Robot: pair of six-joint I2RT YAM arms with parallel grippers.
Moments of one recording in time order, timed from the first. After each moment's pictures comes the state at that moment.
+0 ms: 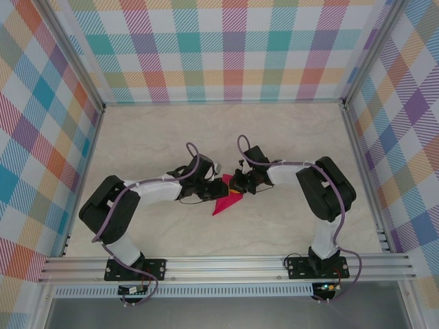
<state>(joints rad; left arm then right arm) -0.68 1.67 0.86 -0.11 0.45 -0.79 0.57 1.88 0.98 -0.16 -0.54 0.84</state>
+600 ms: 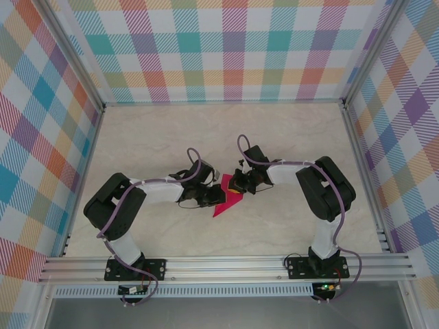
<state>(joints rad) -0.68 1.71 0.83 -0.13 0.44 -0.79 0.57 1.89 0.99 -0.17 -0.54 0.85</state>
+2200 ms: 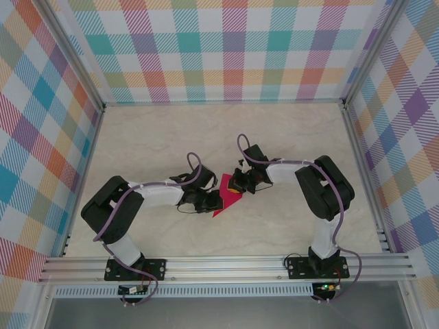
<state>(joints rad) -0.72 1.68 0.81 -0.23 0.38 -0.82 0.57 1.90 1.00 -0.19 -0.55 0.87</state>
